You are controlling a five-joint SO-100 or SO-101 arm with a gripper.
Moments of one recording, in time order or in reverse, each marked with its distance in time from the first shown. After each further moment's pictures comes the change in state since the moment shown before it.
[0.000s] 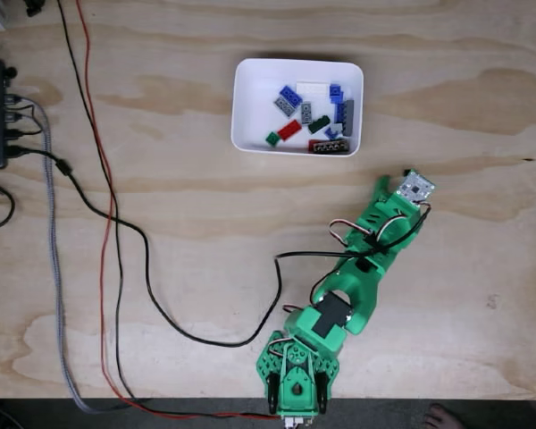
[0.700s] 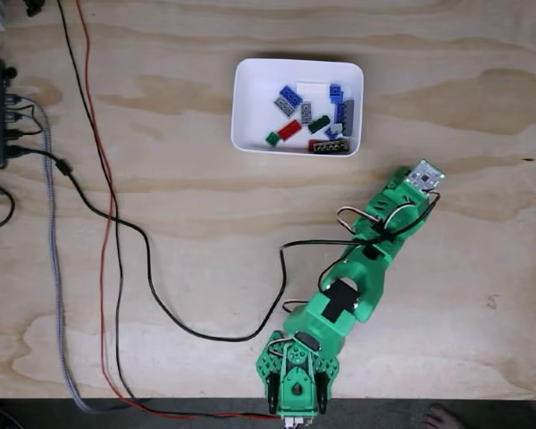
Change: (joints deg) arm -0.9 -6.9 -8.4 0.0 2.4
